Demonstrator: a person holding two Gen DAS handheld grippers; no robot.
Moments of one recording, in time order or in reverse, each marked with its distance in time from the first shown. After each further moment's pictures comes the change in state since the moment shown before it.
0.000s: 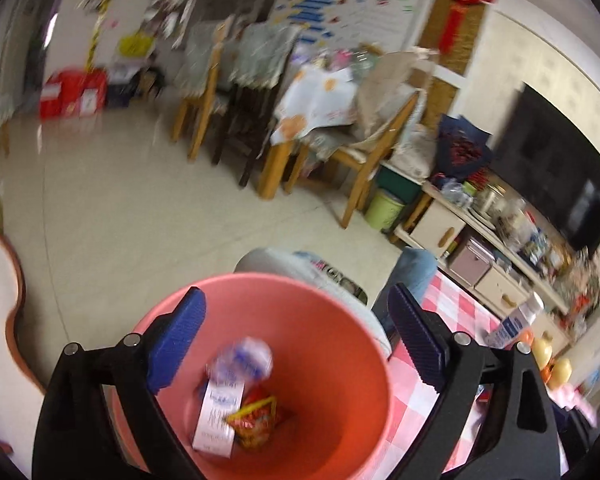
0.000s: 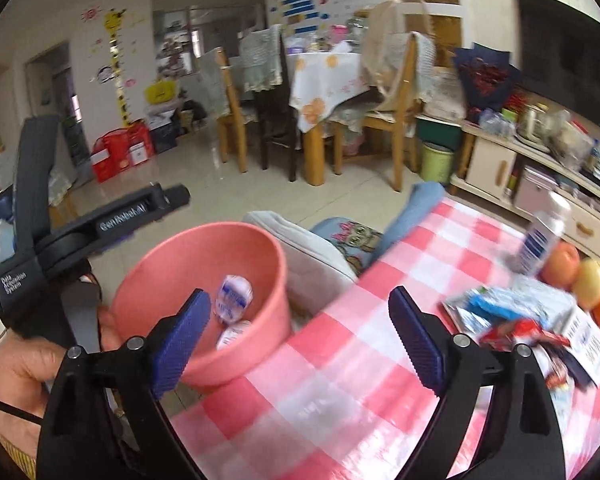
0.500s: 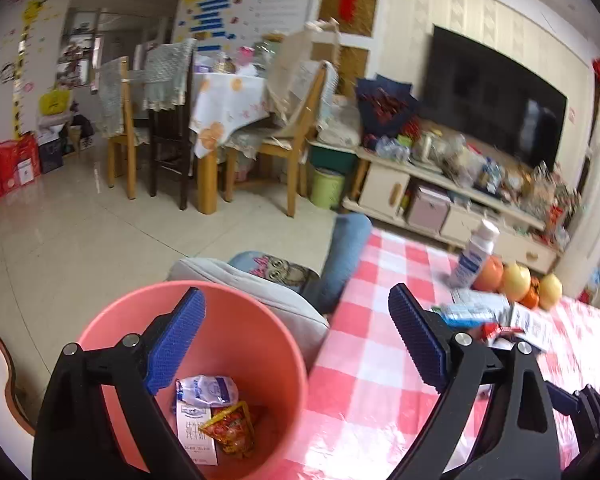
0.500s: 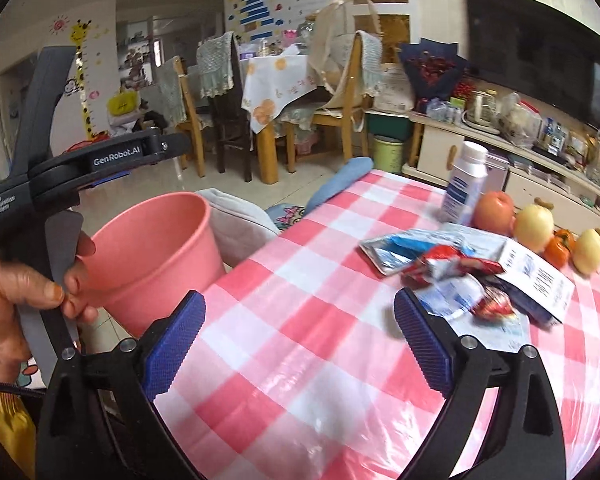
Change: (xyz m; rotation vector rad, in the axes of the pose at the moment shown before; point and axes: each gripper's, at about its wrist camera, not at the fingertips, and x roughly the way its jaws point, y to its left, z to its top) left arm -0.011 -0.083 -0.023 0.289 0.042 -0.151; right arm -0.049 -0.054 -0.073 0.062 -0.034 -0.107
